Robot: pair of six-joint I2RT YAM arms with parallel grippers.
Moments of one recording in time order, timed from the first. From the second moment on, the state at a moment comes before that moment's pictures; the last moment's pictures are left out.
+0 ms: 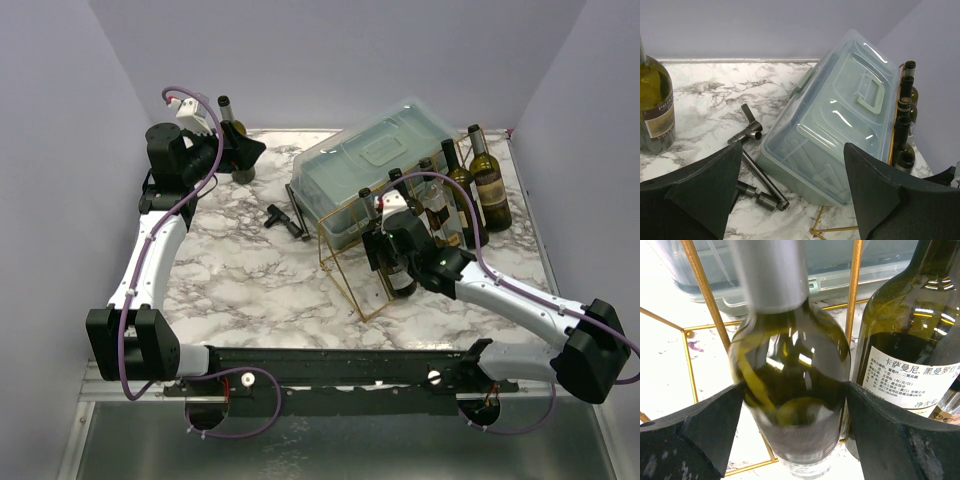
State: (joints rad) left arm -0.01 1.34 1.21 0.01 0.57 -0.41; right arm 0.79 1.21 0.83 -0.27 0.40 0.14
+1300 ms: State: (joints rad) left arm -0.01 1.33 1.17 0.01 0.15 -0.38; right arm 0.78 0.92 0.85 -0.22 0.11 0.24
